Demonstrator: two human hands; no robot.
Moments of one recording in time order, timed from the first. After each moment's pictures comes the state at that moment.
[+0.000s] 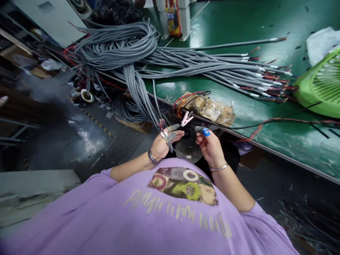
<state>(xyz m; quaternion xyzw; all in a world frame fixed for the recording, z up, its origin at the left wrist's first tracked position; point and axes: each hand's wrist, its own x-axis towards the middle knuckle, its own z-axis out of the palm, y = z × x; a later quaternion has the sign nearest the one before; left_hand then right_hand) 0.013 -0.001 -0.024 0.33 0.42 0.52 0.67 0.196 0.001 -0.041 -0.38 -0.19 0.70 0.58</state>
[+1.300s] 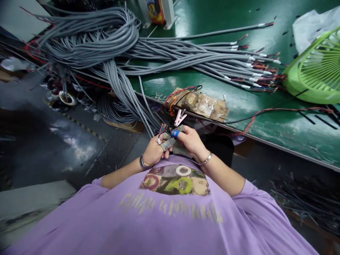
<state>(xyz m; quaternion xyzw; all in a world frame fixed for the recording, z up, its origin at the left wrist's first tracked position) 0.003 -0.012 -0.003 0.43 0.50 0.35 0.67 0.153 0.007 -0.013 -0.43 -0.31 0.69 0.49</state>
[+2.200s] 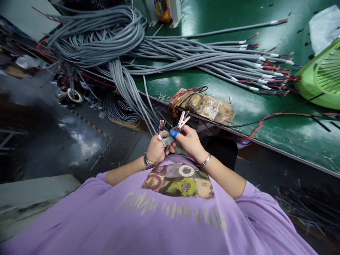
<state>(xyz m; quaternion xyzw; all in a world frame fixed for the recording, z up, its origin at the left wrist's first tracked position) 0.016 -0.005 0.002 0.32 0.53 0.43 0.65 0.144 0.012 -0.012 -0.41 -0.38 0.66 0.51</state>
